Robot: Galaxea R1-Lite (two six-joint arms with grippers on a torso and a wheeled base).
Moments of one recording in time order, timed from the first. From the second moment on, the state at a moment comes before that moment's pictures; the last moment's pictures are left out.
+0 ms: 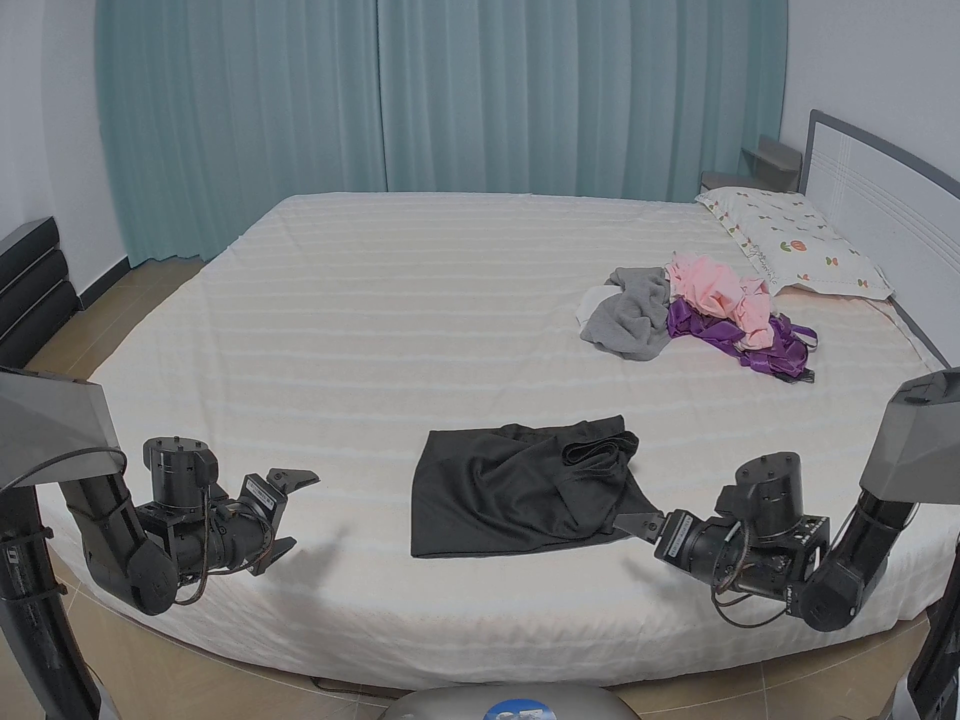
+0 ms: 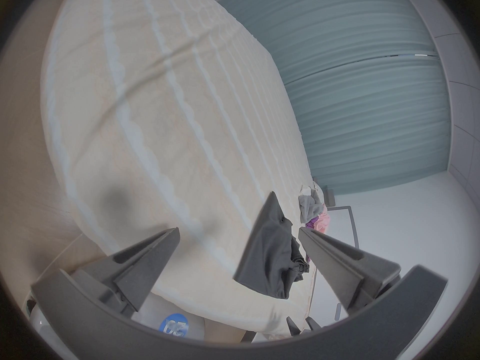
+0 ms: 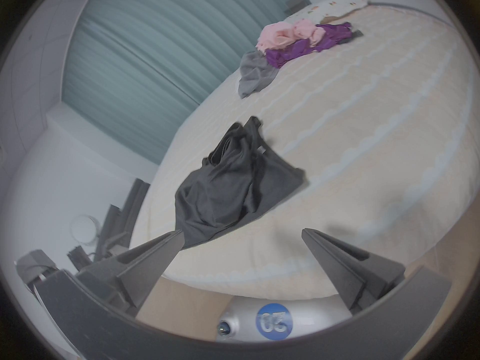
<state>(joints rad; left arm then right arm) -0.12 2.12 -0.37 -1.19 -0.26 -1.18 0.48 2.09 -0.35 -1.13 0.01 0.86</state>
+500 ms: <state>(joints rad) -0.12 2.13 -0.37 -1.19 -0.26 -1.17 0.55 2.19 -0.89 -0.56 -0.22 0.50</state>
